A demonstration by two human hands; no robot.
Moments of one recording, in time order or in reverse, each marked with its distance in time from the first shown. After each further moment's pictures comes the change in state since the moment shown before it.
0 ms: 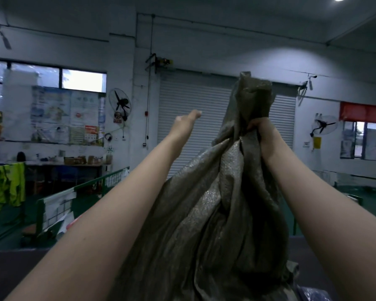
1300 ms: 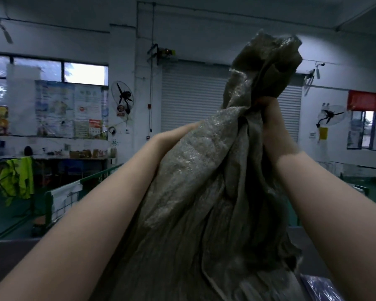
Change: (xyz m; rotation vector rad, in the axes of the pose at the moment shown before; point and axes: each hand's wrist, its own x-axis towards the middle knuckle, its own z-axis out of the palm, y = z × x) left_hand -0.040 0.000 -0.019 -0.232 -0.303 -0.095; right_hand -0.004 0.009 0.011 0.381 -0.280 -0.119
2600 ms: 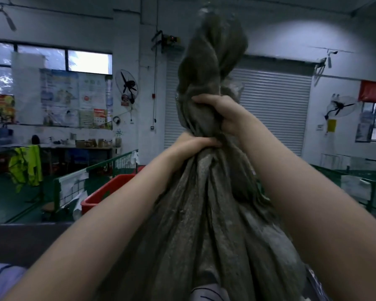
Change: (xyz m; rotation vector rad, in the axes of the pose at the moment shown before) left_hand 0.005 -0.055 0.001 0.224 0.098 0.063; right_hand 0.023 0.050 0.046 -0.593 0.027 0.222
